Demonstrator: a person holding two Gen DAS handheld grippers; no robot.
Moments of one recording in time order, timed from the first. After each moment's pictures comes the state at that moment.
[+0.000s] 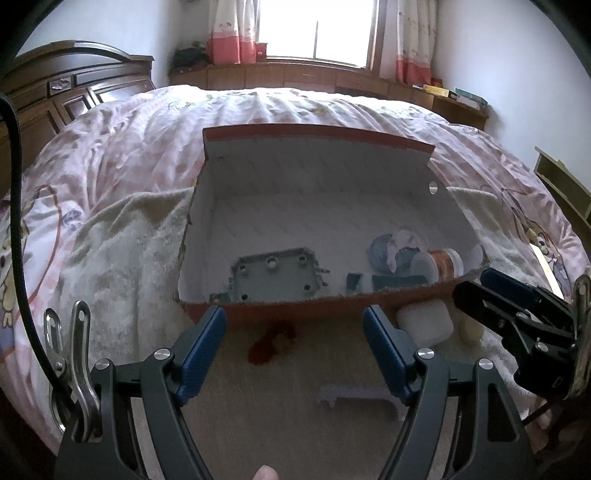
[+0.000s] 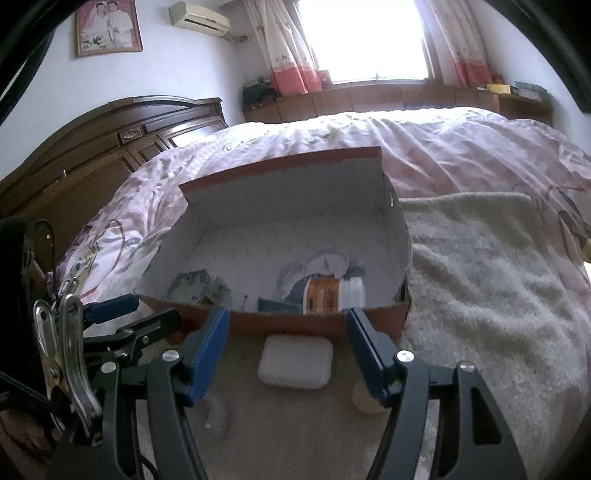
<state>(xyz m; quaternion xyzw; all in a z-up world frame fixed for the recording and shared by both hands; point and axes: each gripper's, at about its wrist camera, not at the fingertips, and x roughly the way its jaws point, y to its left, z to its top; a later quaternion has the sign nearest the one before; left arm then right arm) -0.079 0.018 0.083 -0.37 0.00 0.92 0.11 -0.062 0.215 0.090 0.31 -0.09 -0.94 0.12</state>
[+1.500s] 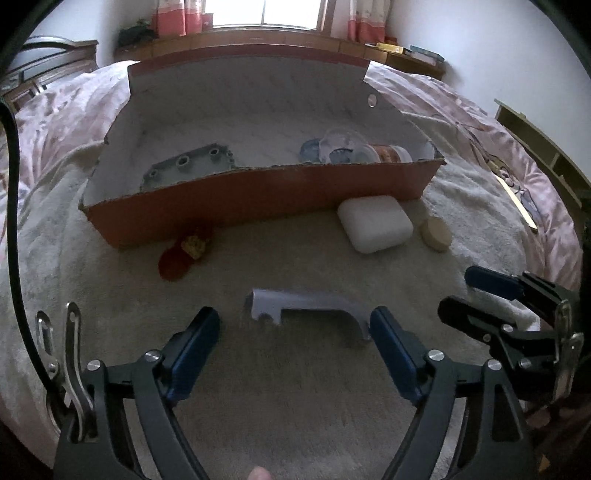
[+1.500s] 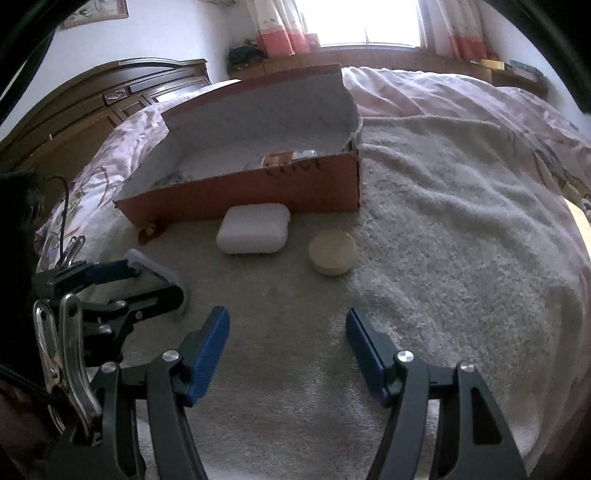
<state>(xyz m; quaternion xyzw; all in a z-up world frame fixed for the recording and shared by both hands) -0.053 0.050 0.032 -0.43 0.04 0.88 0.20 -0.011 0.230 0.035 0.39 -0.07 -0.91 0.09</state>
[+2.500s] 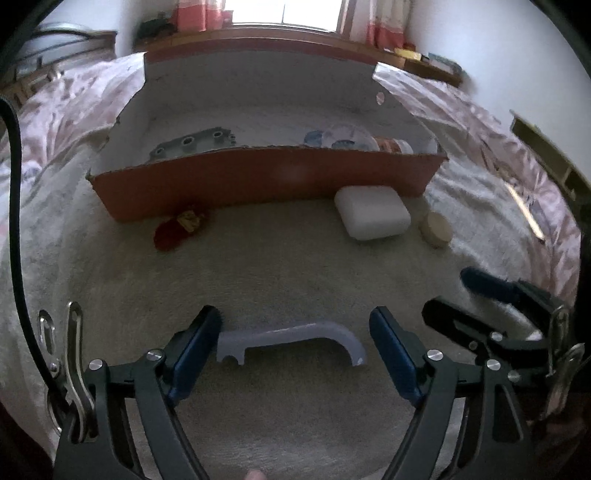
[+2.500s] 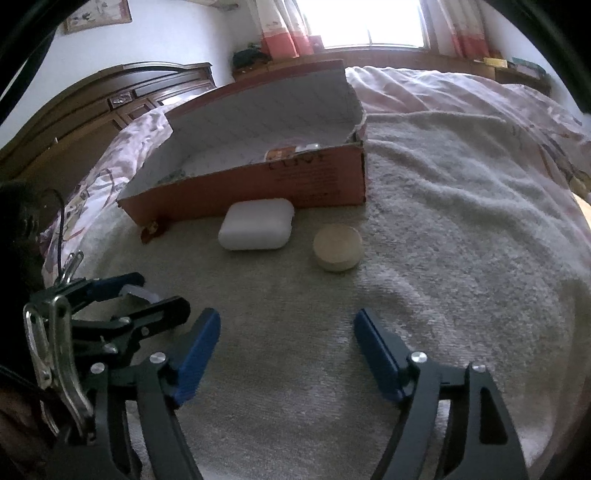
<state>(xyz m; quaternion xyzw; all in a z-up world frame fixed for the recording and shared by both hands) -0.037 0.057 0.025 -0.43 0.02 0.89 0.17 -0.010 0.229 0.026 0.38 -0.08 -0.91 0.11</state>
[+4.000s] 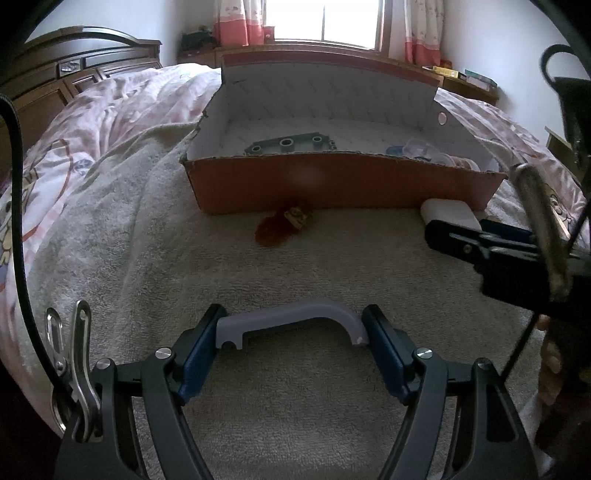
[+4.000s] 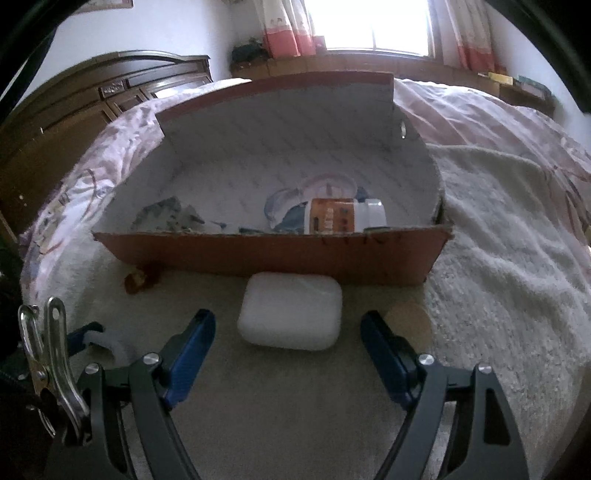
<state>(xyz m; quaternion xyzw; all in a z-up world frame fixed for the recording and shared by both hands) -0.035 0.012 0.017 -0.40 0.01 0.91 0.08 -0.078 0.186 0.038 0.39 -0.04 -0.92 0.08</state>
